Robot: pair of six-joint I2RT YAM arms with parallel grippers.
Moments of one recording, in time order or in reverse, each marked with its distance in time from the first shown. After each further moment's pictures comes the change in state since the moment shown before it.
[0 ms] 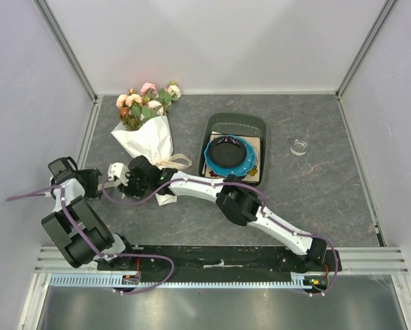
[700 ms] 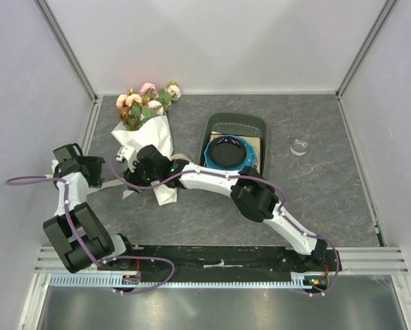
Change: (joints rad) left arm -0.156 -0.038 0.055 0.003 -0.021 0.000; right arm -0.040 -0.295 -0.320 0.093 0.016 0.296
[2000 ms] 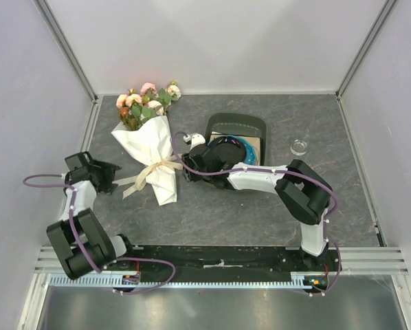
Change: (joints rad) left arm -0.062 -0.103 -0.116 0.061 0.123 0.156; right arm -0.174 -0.484 -0.778 0.180 0.356 0.414
